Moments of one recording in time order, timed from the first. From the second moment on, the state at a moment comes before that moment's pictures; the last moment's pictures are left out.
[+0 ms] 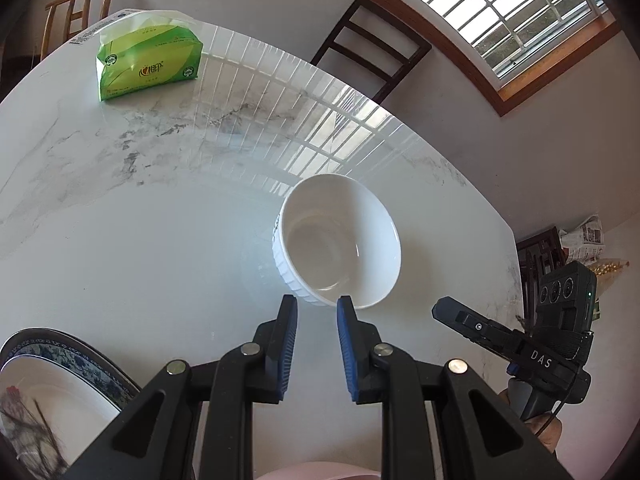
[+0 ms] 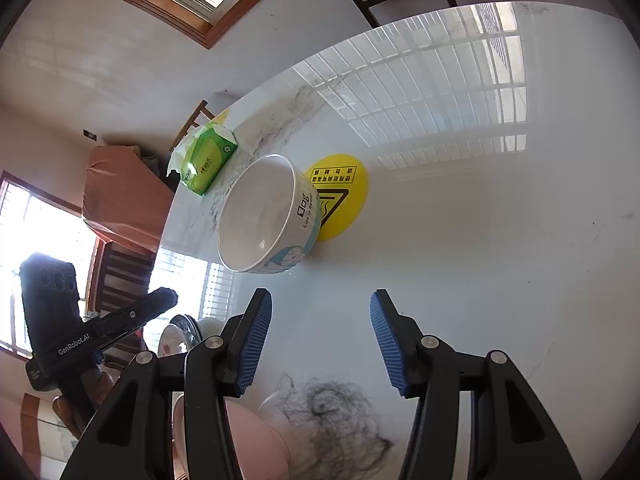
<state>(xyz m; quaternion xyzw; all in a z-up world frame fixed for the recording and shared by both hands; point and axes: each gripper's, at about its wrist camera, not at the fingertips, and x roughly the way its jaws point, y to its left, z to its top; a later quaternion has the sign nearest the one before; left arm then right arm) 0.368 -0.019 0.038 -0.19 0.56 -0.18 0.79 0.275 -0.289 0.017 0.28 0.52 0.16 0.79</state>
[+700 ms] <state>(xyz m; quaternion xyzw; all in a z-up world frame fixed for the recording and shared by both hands) 0.406 -0.024 0.009 -0.20 0.57 -0.12 0.79 0.344 -0.256 0.006 0.24 0.54 0.15 0.79</state>
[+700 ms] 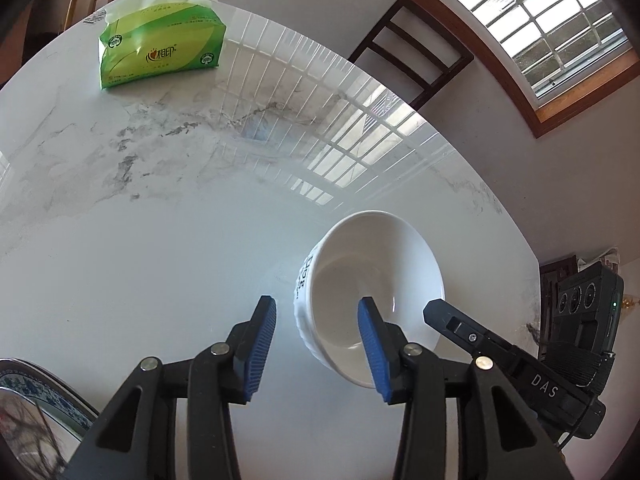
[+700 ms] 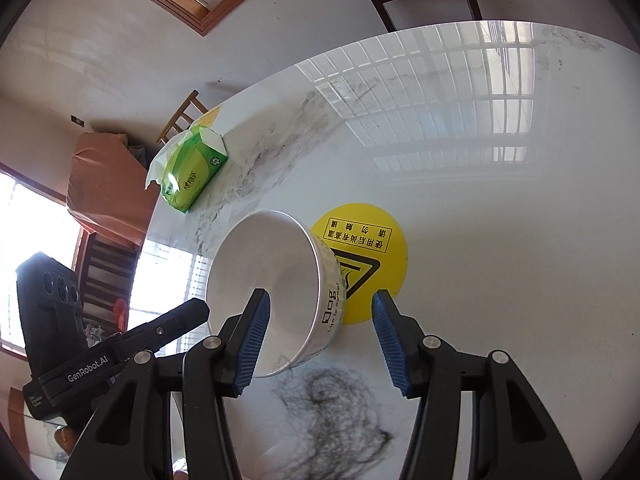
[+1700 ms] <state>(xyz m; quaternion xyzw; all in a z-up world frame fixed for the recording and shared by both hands) 0.396 -0.053 0.003 -0.09 0.58 -0.08 0.80 0.354 -0.240 -0.016 0.21 0.57 0.16 0.78</state>
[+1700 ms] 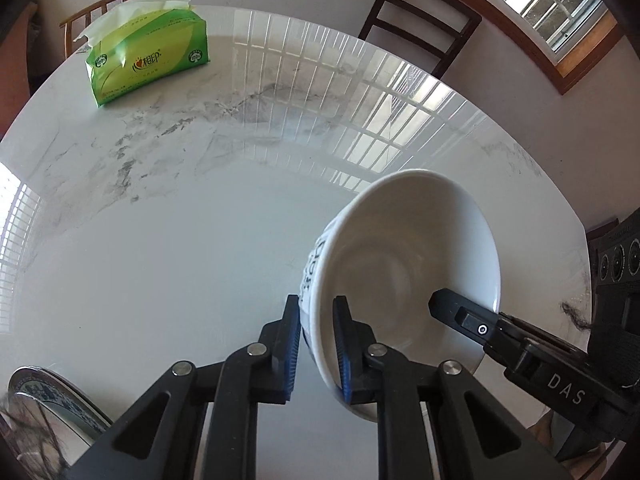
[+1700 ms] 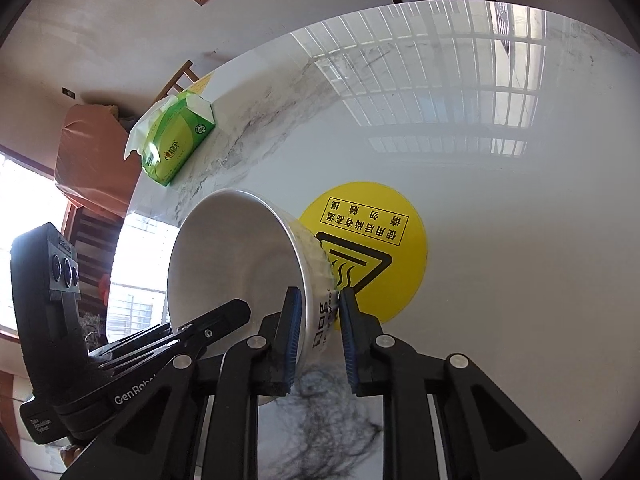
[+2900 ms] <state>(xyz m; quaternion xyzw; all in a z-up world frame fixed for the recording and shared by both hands) 0.179 -0.046 0.099 -0.03 0.49 -0.10 0.86 0.179 -0.234 0.067 0.23 0.53 0.22 0.79</state>
